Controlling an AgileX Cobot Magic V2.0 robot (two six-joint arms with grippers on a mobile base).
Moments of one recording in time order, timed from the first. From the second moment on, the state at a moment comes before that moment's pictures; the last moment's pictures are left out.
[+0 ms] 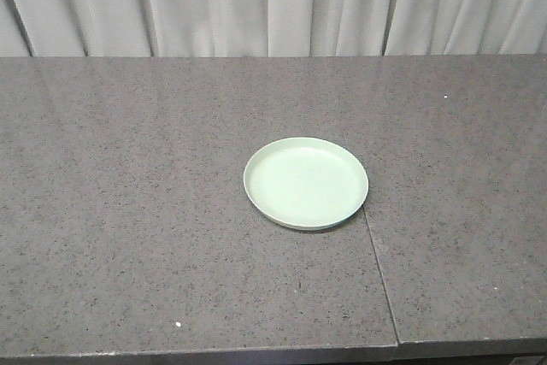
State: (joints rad) left arm -0.02 -0.02 0.03 -0.01 0.37 -0.01; right arm 0.07 -0.02 -0.05 0.43 -0.11 0.09
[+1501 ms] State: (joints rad) left arm -0.02 -0.02 0.03 -0.01 0.37 -0.01; right arm 0.14 1.36 -1.33 0.55 0.84 -0.59
